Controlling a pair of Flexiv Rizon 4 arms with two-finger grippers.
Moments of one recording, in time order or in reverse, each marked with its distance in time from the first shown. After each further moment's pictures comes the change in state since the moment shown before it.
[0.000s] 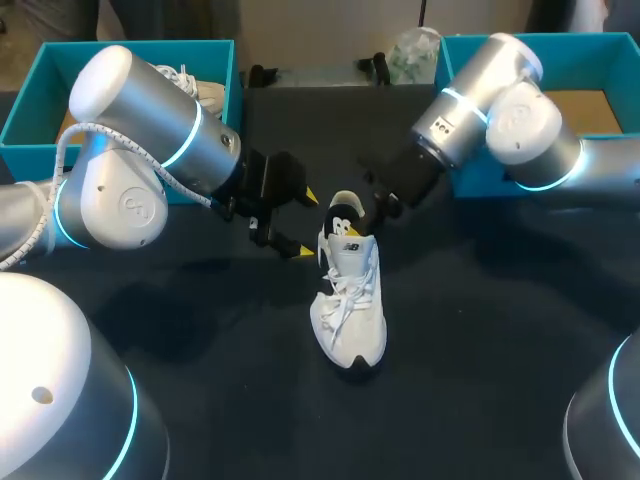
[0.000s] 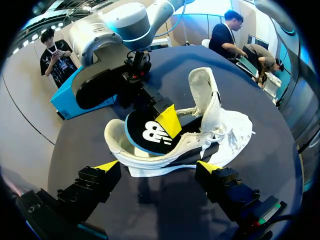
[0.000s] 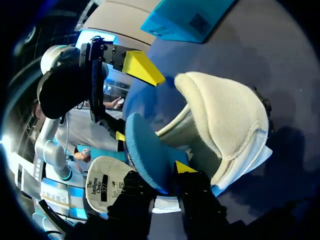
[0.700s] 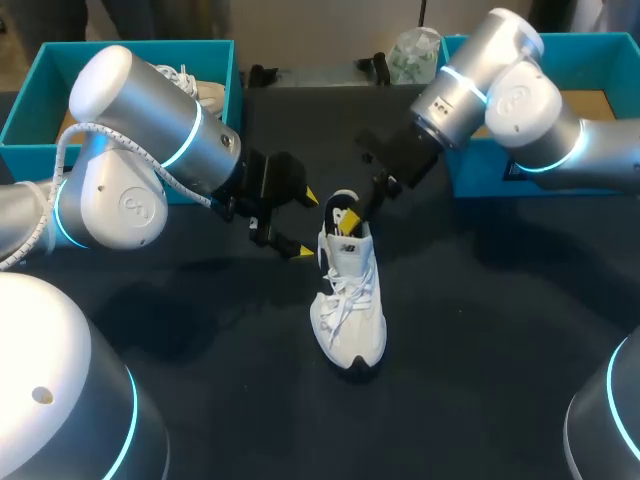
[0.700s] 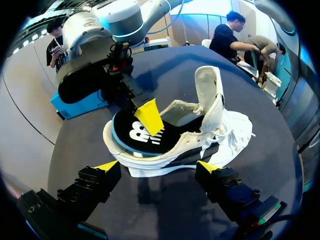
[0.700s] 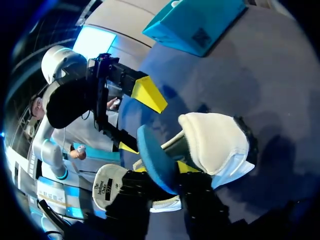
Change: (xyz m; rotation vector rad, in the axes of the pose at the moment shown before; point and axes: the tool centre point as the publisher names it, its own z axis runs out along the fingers) left arm 0.000 0.000 0.000 0.000 0.000 0.000; right arm -0.002 0.020 -0.020 -0.006 -0.046 -0.026
